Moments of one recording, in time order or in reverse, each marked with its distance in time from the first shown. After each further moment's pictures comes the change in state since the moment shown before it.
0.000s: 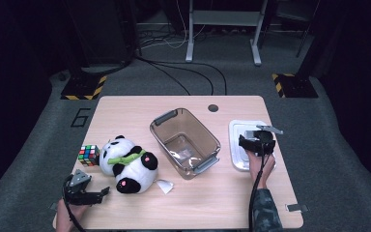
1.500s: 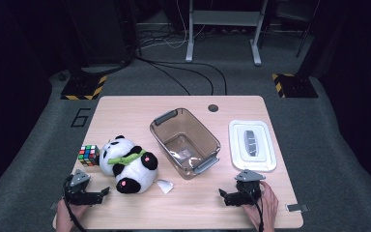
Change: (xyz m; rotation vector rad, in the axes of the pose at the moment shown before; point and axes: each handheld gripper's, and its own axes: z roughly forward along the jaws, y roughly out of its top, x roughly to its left) left arm 0.000 0.001 0.000 0.027 0.016 -0.008; right arm 0.042 -0.123 -0.050 0.143 0.370 -0.423
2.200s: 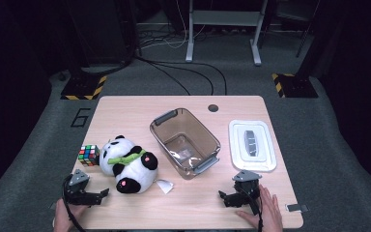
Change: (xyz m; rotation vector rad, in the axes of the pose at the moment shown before) left arm 0.003 0.000 -0.005 -0.004 -0.054 -0.003; right arm -0.001 0.000 0.003 0.049 0.004 -0.033
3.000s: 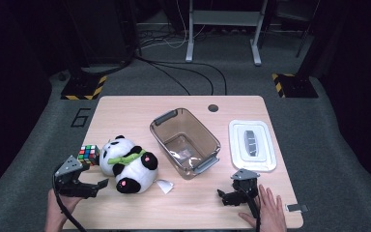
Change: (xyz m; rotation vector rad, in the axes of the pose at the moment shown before) left arm -0.020 0.068 -0.050 -0.130 -0.116 0.057; right arm 0.002 0.004 0.004 0.000 -0.014 0.012
